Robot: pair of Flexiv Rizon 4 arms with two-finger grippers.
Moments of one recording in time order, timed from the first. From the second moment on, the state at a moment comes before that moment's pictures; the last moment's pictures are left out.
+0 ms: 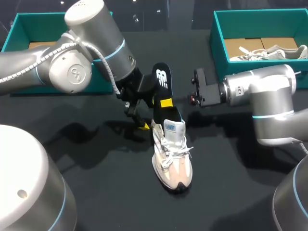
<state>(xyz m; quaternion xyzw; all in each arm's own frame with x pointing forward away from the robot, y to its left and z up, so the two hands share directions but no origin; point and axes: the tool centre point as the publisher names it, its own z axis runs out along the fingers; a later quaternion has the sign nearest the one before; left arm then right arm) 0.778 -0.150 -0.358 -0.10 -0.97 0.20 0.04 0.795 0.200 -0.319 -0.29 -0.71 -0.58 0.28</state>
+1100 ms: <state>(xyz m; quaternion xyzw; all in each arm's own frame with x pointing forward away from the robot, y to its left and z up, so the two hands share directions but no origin) 0.778 -0.150 -0.358 -0.10 -0.97 0.20 0.04 0.754 0.198 -0.331 -0.28 -0.69 -0.61 0.28</state>
